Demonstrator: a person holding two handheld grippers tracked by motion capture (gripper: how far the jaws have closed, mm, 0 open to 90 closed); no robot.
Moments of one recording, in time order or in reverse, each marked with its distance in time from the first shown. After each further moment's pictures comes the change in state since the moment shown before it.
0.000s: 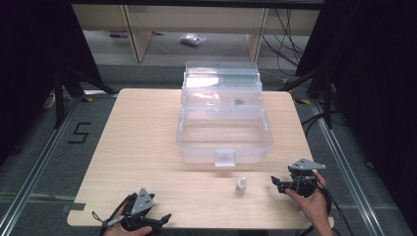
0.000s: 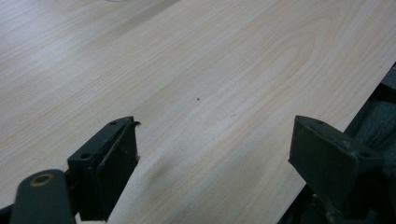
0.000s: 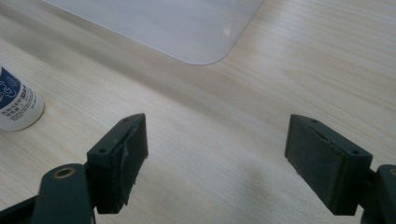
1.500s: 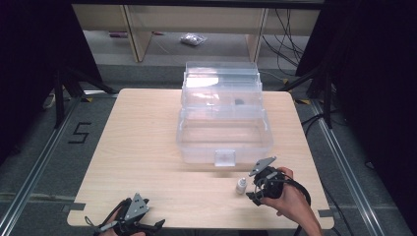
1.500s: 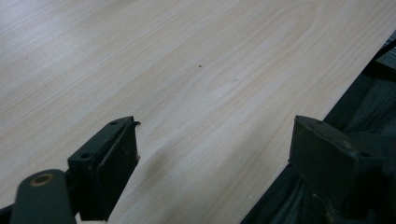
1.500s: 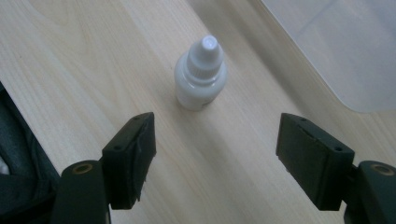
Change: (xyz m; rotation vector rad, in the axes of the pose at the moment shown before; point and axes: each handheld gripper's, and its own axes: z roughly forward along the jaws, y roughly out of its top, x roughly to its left) left arm 0.002 -0.014 -0.011 0.052 -0.005 0.039; right arm 0.098 0.070 -0.008 0.355 0.189 -0.379
